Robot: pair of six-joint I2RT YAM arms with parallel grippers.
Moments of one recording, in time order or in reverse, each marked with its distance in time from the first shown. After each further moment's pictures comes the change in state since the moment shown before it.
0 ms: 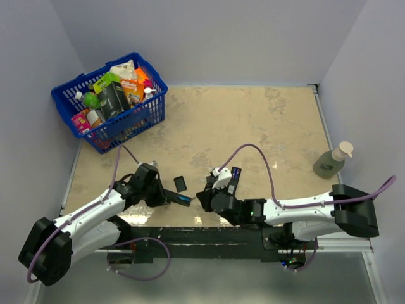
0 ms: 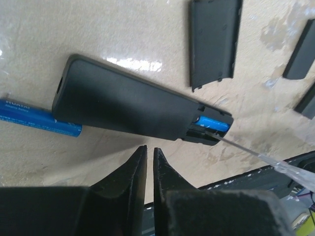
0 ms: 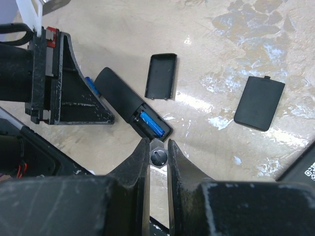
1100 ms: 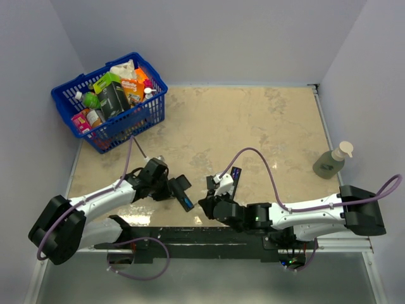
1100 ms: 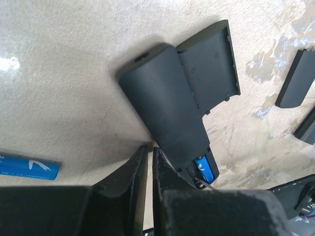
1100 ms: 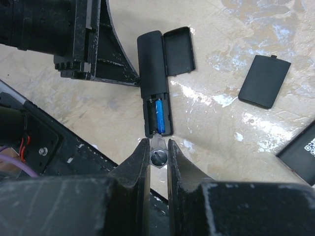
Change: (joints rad) left arm -0.052 0.203 0.063 0.123 -0.077 -0.004; right arm 0.084 -0.068 -0.011 -0.102 0.020 0.040
